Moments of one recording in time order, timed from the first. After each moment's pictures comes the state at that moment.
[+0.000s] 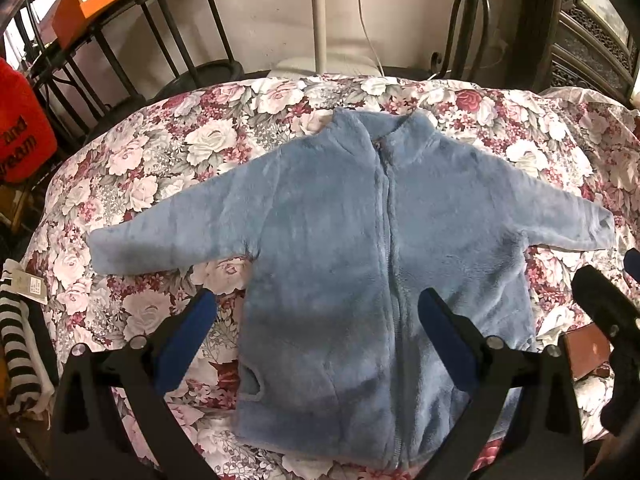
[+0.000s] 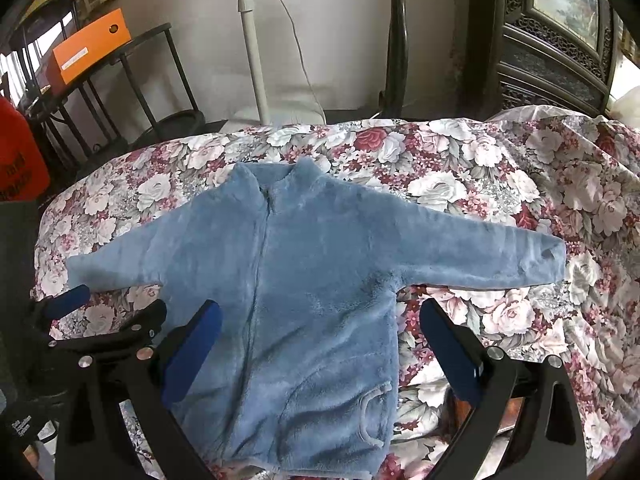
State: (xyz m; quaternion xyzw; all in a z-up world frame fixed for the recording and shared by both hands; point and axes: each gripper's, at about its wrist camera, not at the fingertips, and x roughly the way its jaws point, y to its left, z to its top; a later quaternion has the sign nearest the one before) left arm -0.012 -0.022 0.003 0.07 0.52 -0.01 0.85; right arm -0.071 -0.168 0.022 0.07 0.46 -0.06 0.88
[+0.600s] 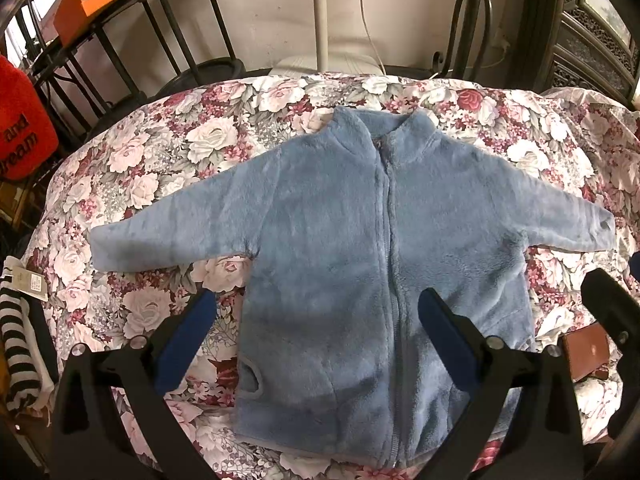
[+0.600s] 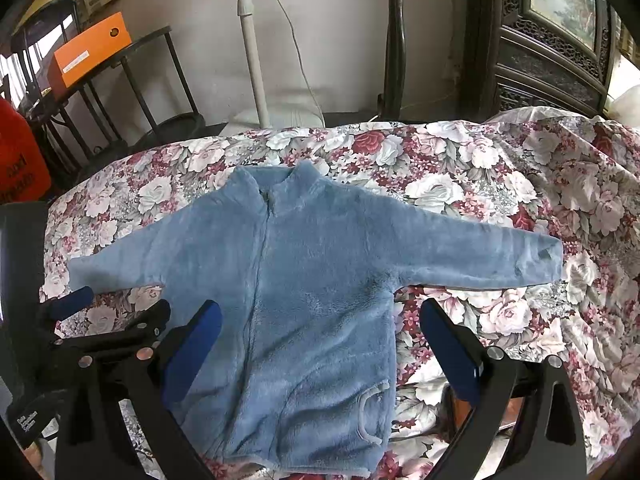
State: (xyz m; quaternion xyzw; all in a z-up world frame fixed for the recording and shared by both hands) left arm -0.014 -0.022 0.004 0.07 0.52 -0.01 0.85; right arm -0.073 -0.169 0.026 0.07 0.46 -0.06 0.88
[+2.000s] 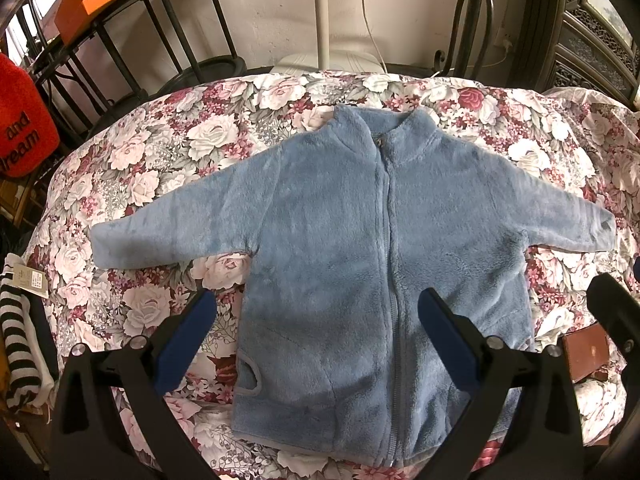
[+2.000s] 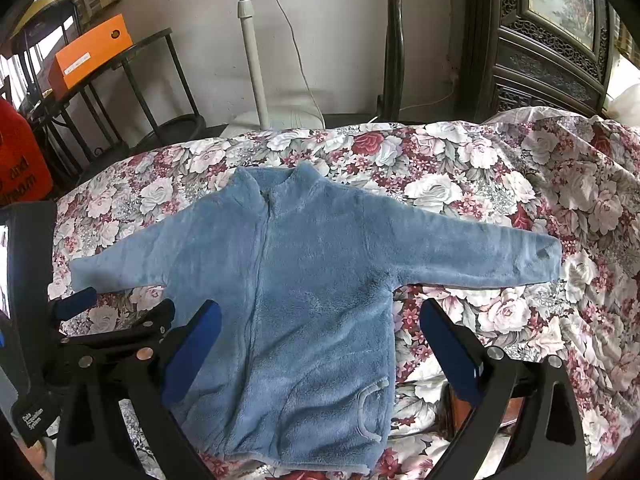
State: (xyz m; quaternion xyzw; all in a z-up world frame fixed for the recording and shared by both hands) left arm -0.015 -0.024 0.004 0.07 0.52 0.00 0.85; right arm -0.076 -0.171 0.026 0.07 0.46 -0.06 0.88
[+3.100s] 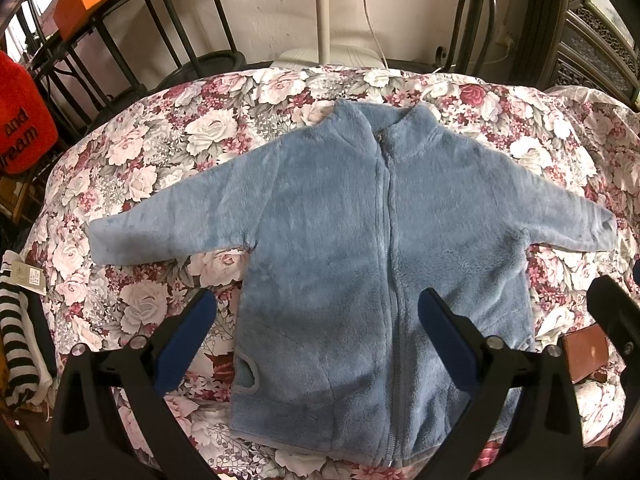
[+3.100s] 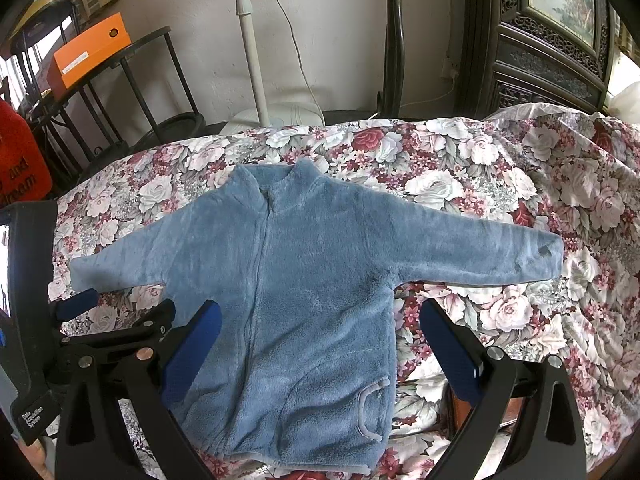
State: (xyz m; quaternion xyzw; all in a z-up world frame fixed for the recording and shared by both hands) left arm -0.019 -0.021 0.001 0.07 0.53 0.00 0.85; right arm -0.077 -0.171 0.024 0.07 0.46 -0.06 0.88
